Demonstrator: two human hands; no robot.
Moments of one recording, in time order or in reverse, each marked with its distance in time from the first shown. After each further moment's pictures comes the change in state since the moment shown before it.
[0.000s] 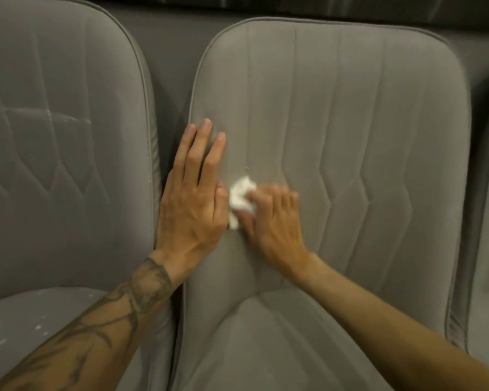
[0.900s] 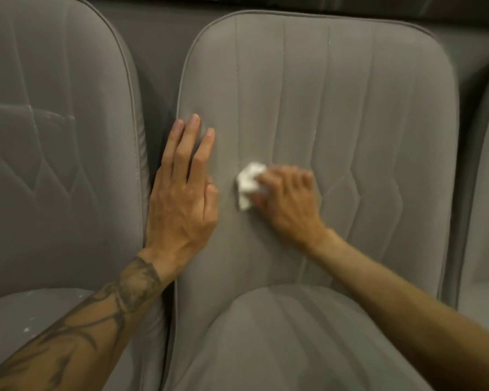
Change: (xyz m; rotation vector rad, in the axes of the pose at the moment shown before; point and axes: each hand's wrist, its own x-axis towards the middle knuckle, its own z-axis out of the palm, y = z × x) left_hand -0.003 -0.002 0.002 0.003 0.018 0.015; right_hand 0.017 0.046 -0.009 -0.149 0.019 -0.147
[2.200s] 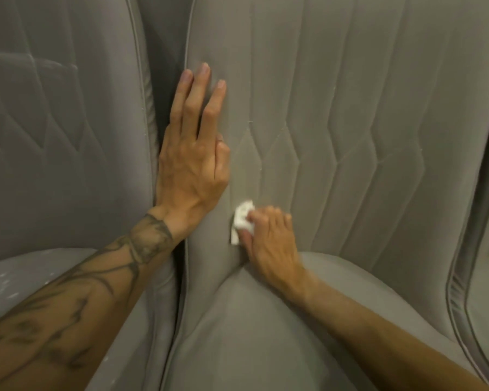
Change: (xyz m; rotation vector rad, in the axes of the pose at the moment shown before) left_hand 0.002 0.007 -0.003 0.023 0.003 -0.010; right_hand -0.104 -0.092 -0.004 0.213 -0.217 0.236
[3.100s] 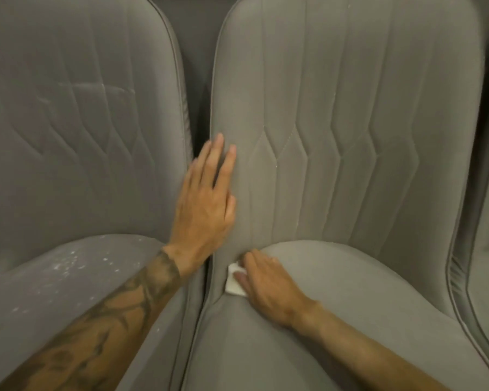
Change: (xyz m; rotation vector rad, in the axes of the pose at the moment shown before) left_hand -0.073 0.002 -0.052 0.123 -0.342 -0.017; right_hand -0.043 -0.074 -0.052 0.223 -0.792 0.121
